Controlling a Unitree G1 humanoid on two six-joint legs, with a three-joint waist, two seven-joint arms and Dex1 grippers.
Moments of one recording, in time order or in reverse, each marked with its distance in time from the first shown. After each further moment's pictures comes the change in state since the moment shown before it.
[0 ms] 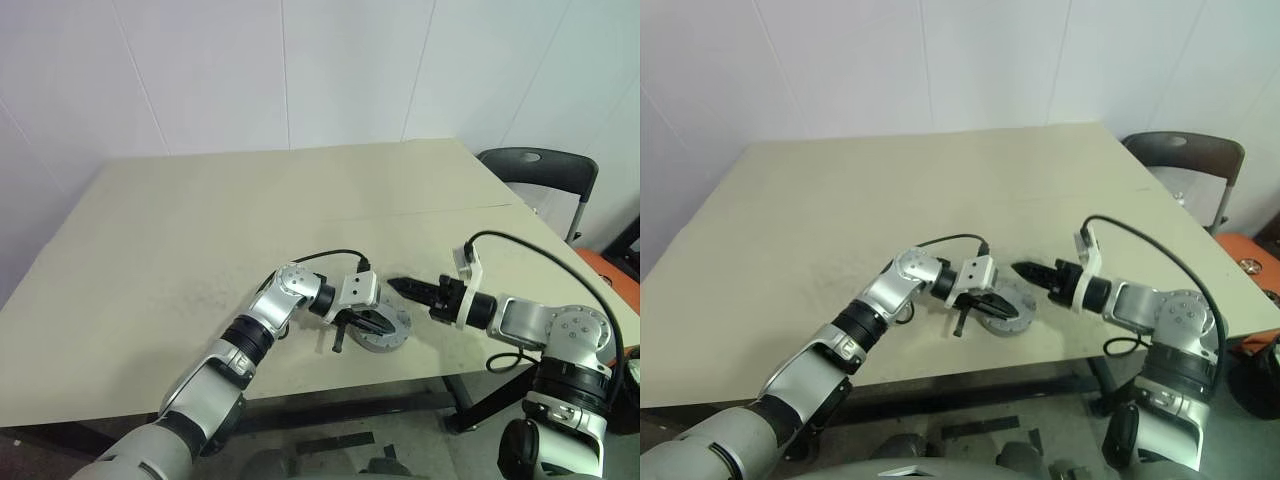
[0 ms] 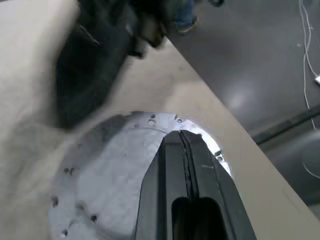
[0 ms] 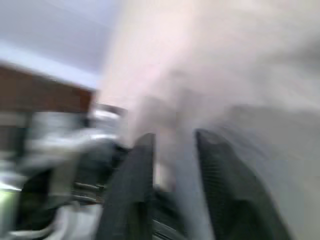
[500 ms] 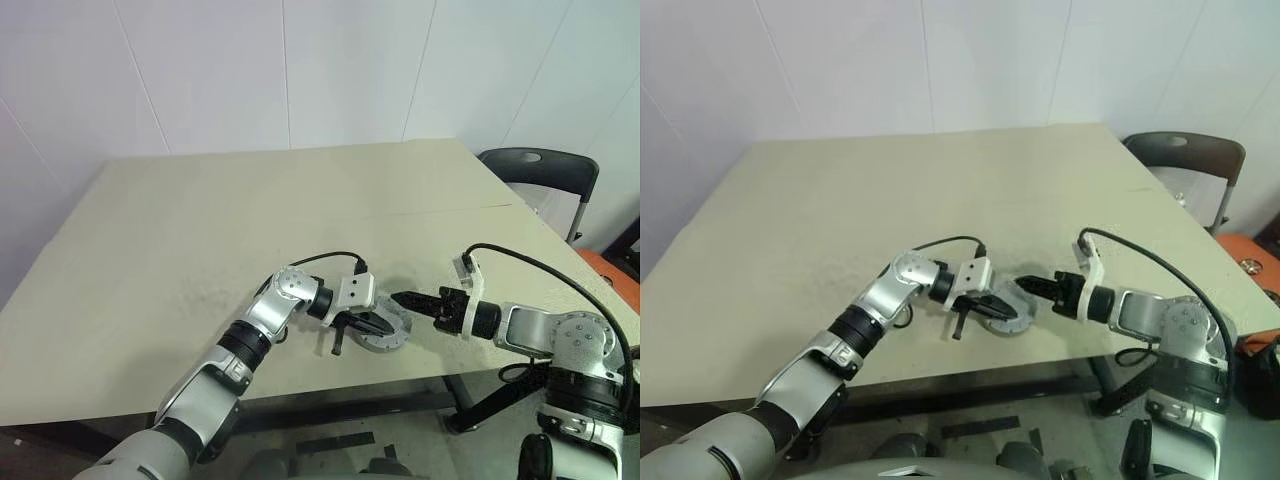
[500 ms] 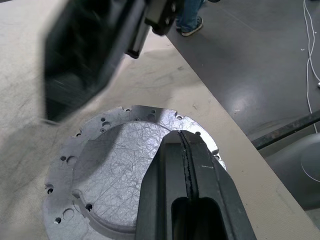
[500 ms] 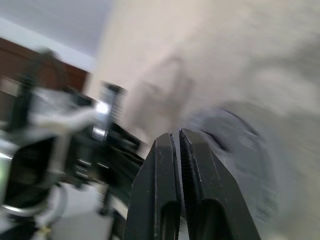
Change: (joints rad) left arm 0.035 0.025 0.004 -0.062 -0.002 0.028 0.012; right arm 0.108 -0.156 0.162 -0.034 -0.045 -0.060 0.052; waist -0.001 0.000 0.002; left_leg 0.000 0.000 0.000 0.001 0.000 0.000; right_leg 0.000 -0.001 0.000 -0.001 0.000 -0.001
